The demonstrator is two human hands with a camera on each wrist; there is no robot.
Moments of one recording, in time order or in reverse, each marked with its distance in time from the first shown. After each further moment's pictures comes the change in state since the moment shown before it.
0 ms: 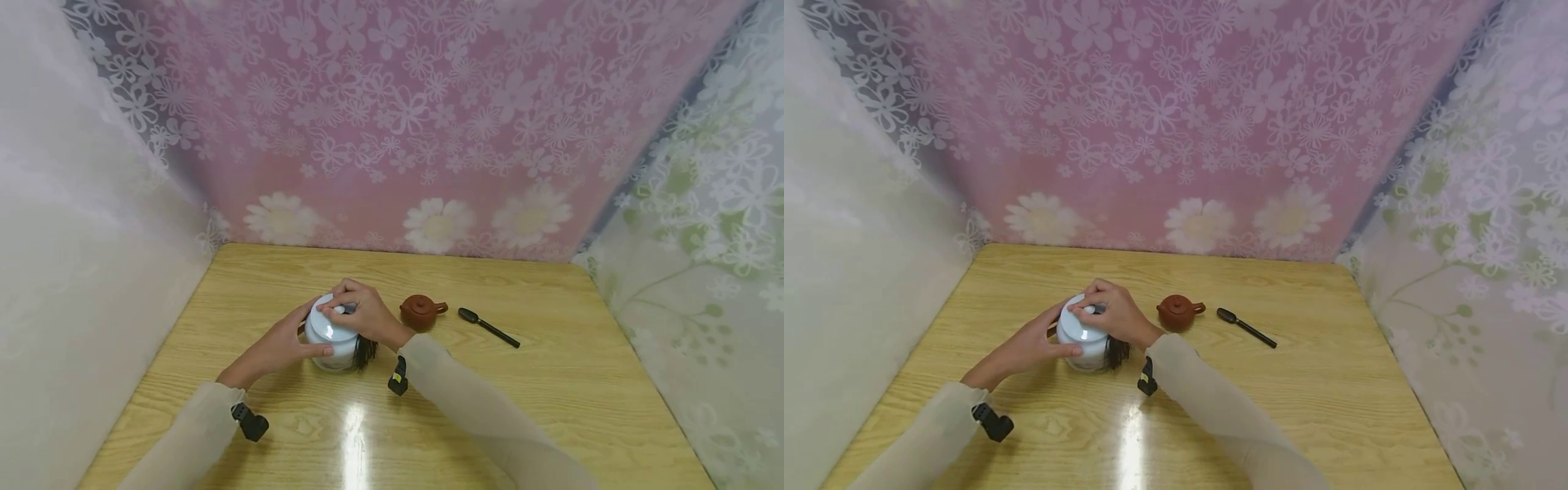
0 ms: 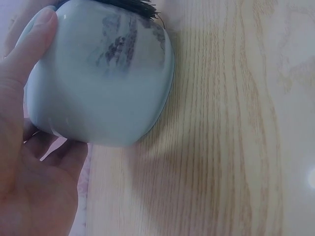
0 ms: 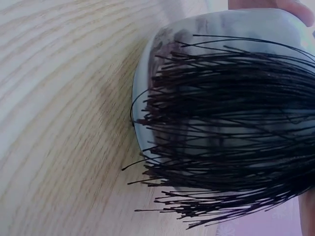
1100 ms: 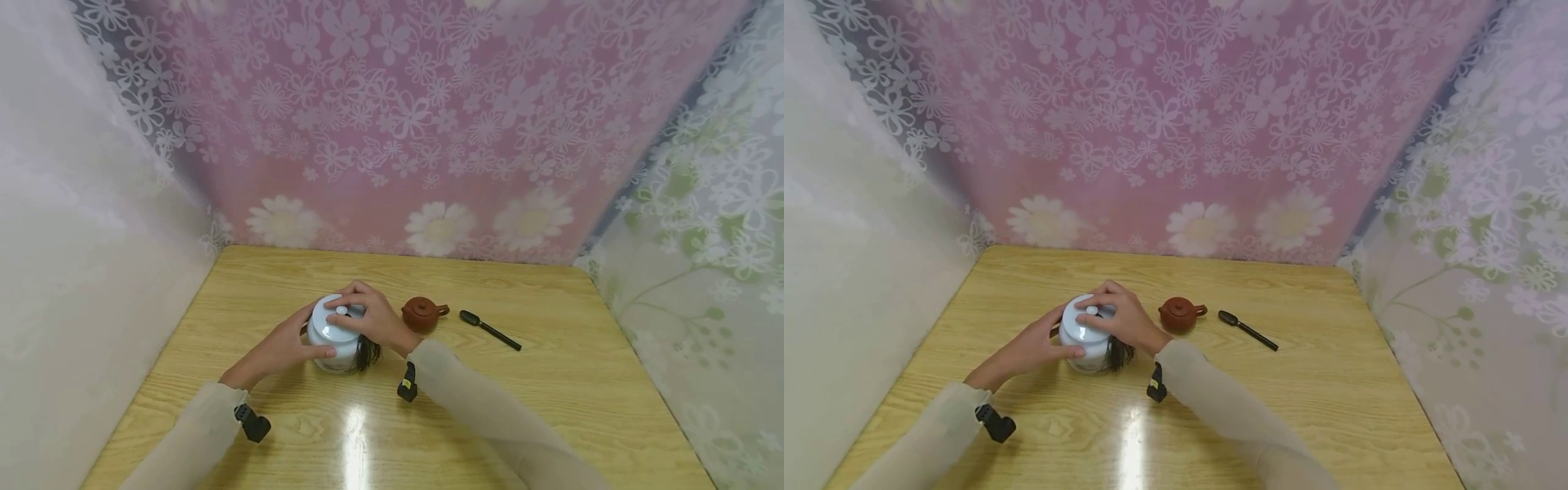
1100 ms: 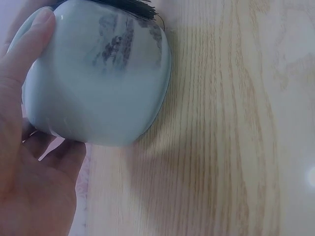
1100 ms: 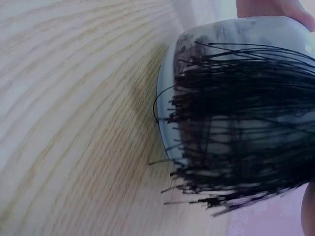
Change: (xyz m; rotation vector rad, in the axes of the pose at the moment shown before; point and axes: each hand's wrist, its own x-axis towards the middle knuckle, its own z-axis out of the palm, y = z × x) left_hand -0.001 -0.002 -0.001 0.002 0.001 0.046; right_hand -0.009 0.001 -0.004 -0.017 0.003 0.025
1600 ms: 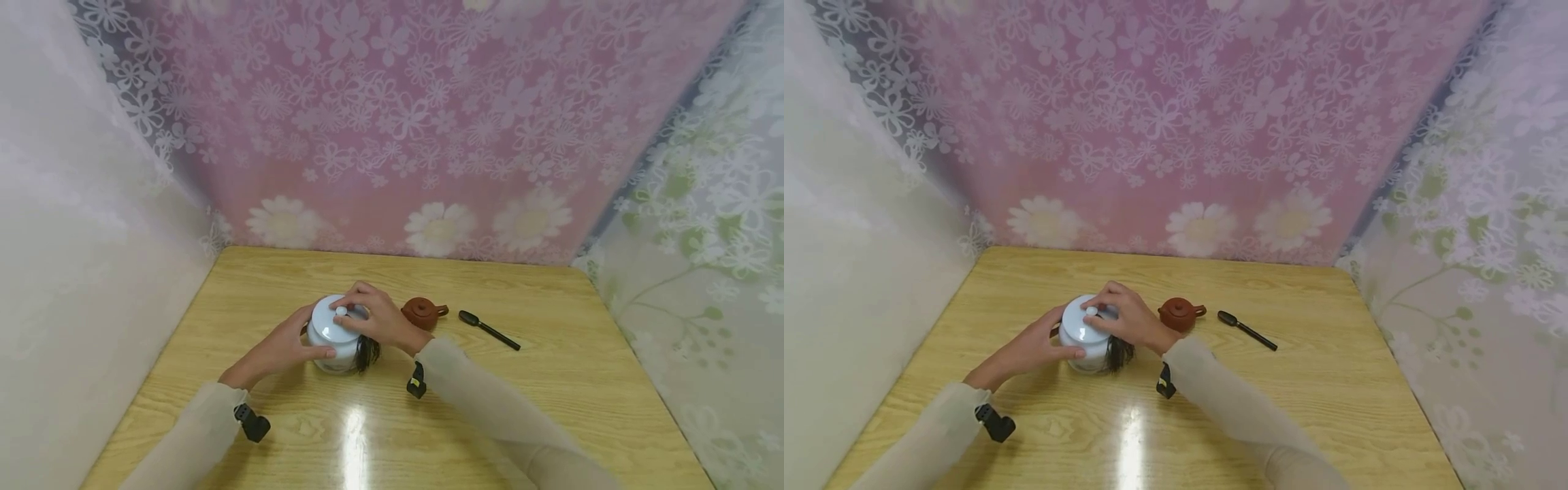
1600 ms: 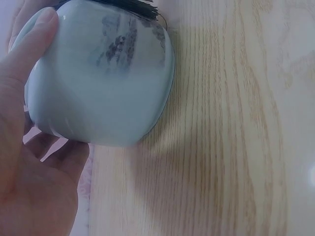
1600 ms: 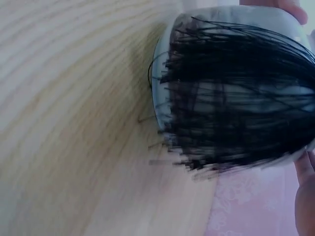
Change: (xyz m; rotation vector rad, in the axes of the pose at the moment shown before) left_hand 0.002 0.004 -0.001 0.025 0.003 0.037; right_hand -0.004 -0.003 -0.015 -0.186 -0.052 -0.087
